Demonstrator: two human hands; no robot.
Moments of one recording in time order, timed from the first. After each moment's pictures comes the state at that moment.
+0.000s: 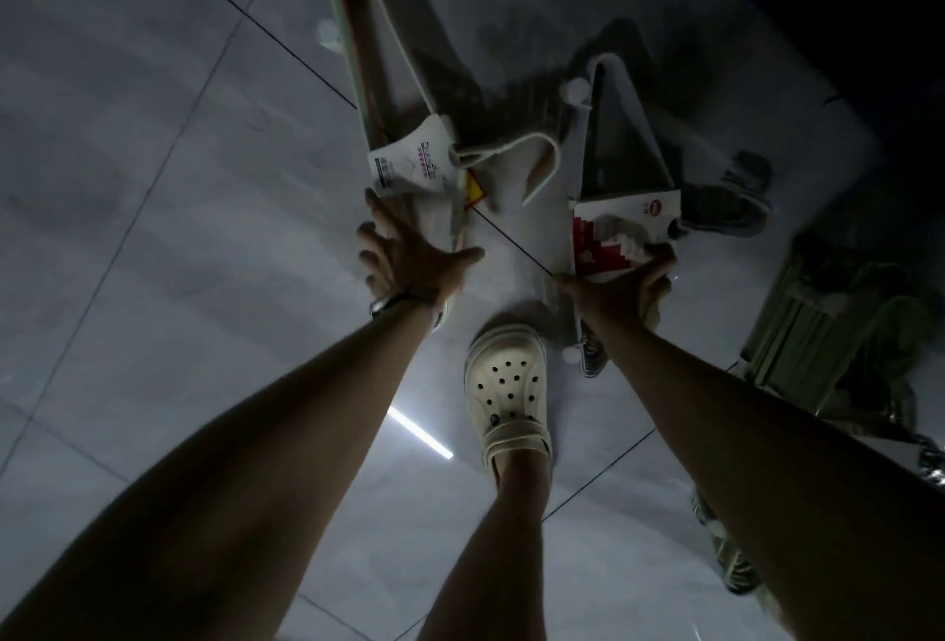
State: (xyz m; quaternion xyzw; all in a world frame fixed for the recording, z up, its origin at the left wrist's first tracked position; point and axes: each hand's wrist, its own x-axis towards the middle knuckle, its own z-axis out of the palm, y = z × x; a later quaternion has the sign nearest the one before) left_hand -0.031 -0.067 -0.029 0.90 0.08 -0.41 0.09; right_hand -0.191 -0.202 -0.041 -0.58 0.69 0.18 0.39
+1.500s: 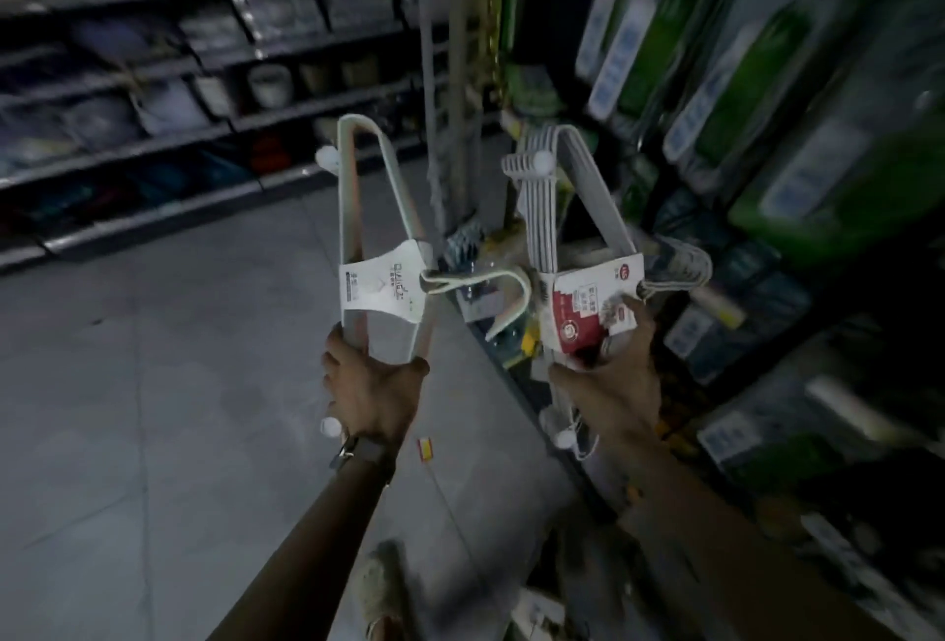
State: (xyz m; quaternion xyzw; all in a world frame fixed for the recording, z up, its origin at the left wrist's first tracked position) left_hand -0.247 -0.119 0.759 0.87 0.16 0.03 0.47; right_hand -0.336 -0.352 0.752 -0.80 0.35 -0.10 0.48
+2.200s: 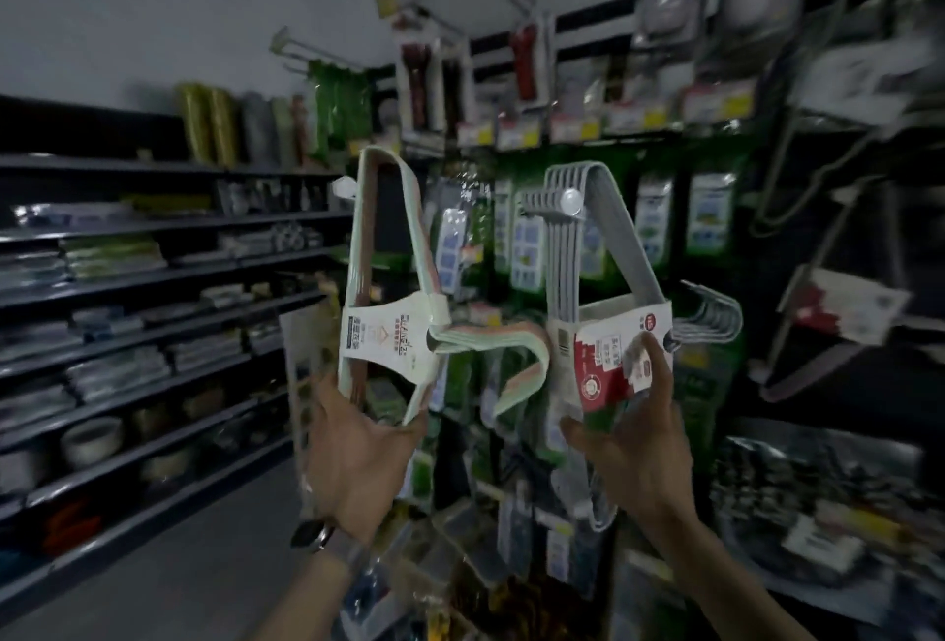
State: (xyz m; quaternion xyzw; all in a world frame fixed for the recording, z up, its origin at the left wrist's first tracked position) left_hand -0.273 -0.157 1.074 0.78 -0.18 0.17 0.58; right_hand -0.462 -0.349 1.068 -0.75 0.30 -0.48 0.33
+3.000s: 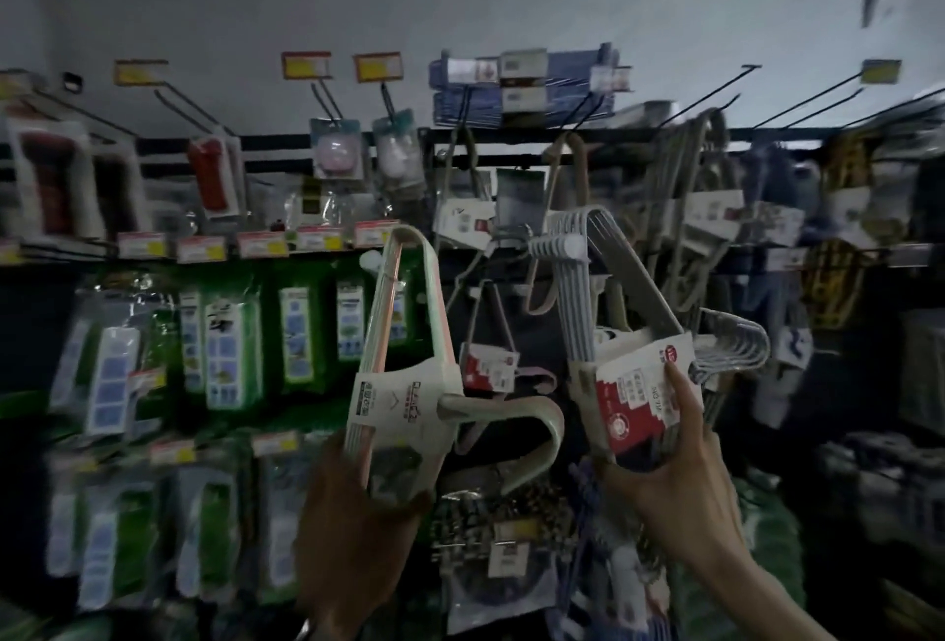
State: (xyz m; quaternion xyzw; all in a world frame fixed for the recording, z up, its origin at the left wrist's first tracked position) left_hand -0.465 -0.288 1.132 0.69 -0.46 -0.01 0.55; right_hand -0.761 -0.331 1.144 -0.63 0.52 -0.57 0.05
